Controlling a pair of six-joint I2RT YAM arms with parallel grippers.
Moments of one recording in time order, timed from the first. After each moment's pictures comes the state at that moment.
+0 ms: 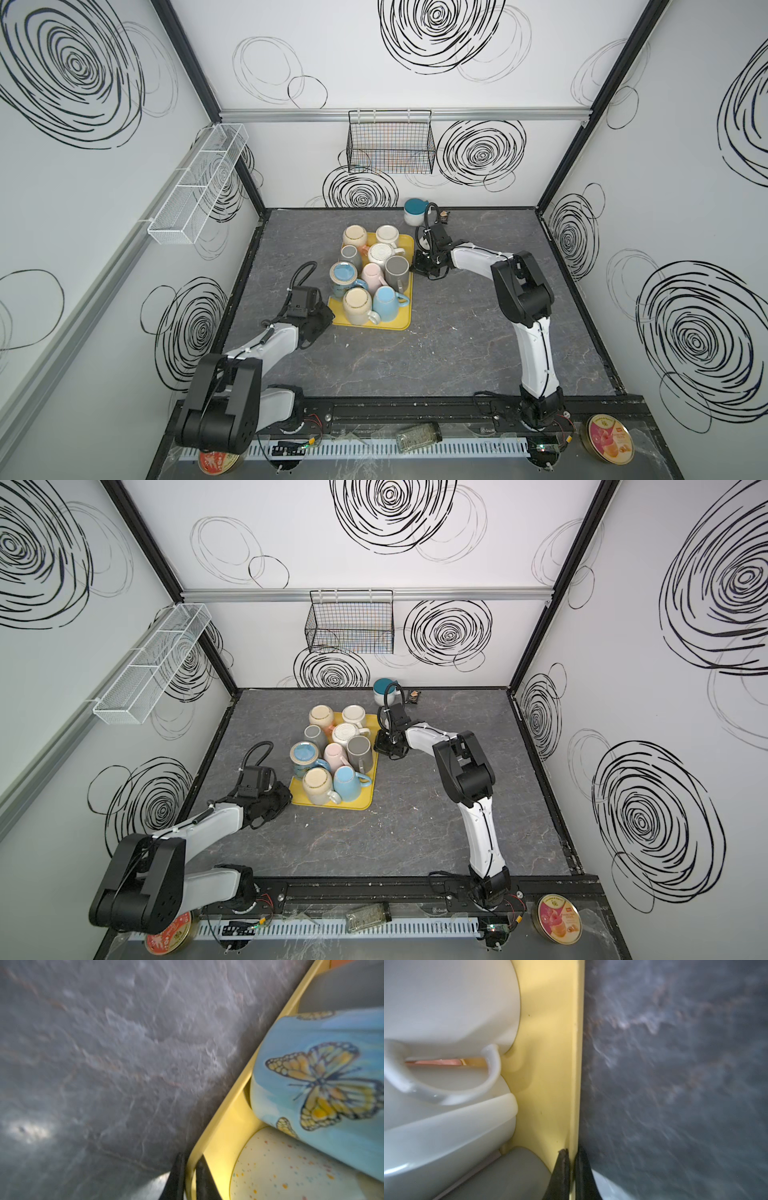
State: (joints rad) left arm -0.04 1.30 0.44 -0.14 0.14 -0.89; right arm 0.51 2.23 1.59 -0.35 -0.33 0.67
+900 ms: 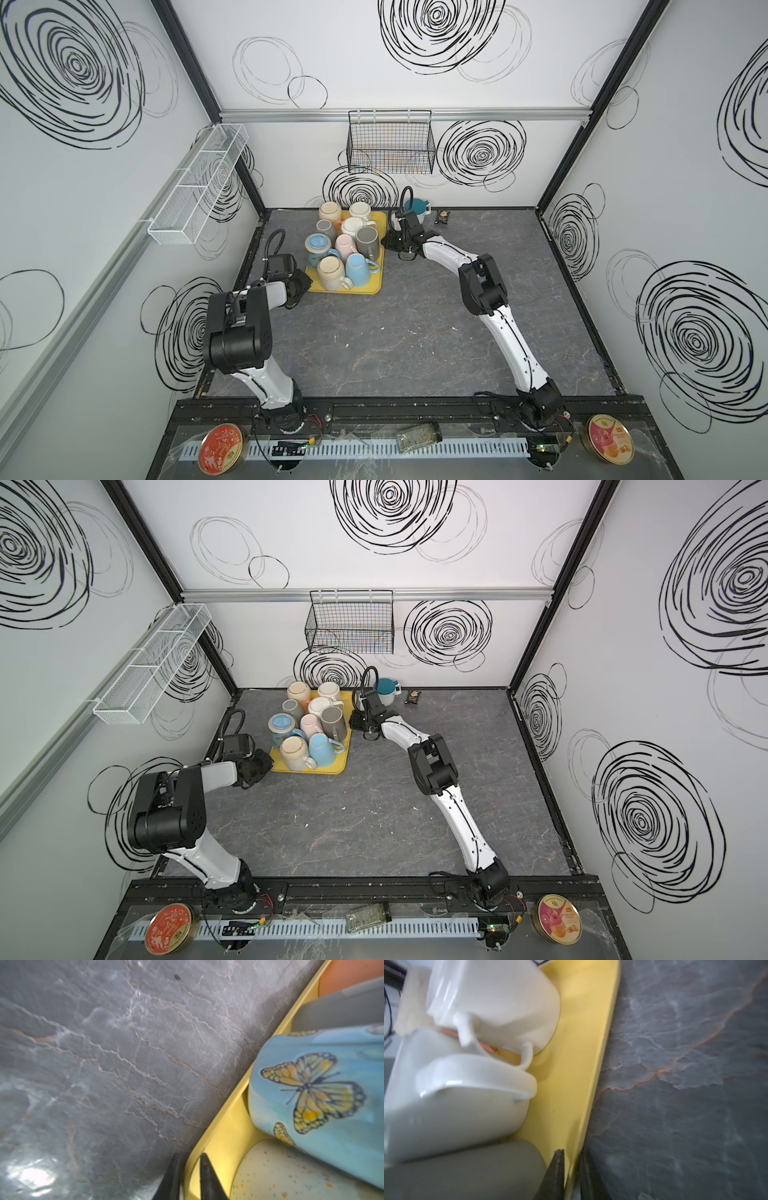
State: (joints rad) left arm 0.21 1.70 0.79 -0.03 0.14 -0.72; right arm 0.57 2.67 2.24 -0.28 -0.27 0.57
